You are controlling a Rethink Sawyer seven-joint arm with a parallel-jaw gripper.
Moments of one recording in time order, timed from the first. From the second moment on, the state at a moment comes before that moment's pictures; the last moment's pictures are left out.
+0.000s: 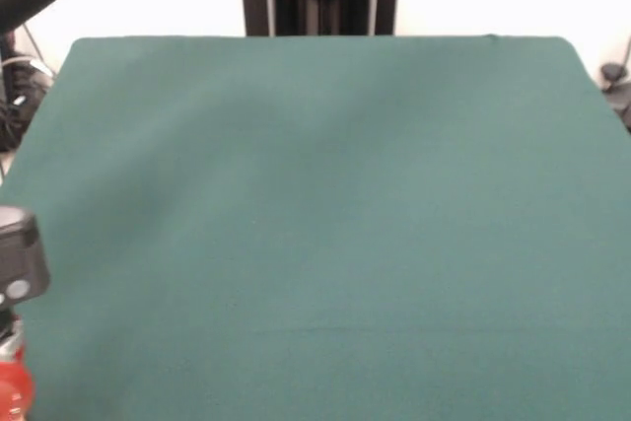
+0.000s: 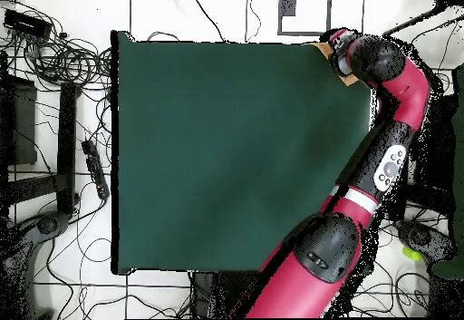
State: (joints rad) arm -0.60 0.12 1.07 0.11 -0.80 1.13 2.02
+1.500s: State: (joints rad) arm -1.01 -0.36 0.84 1.03 -0.52 0.61 2.09
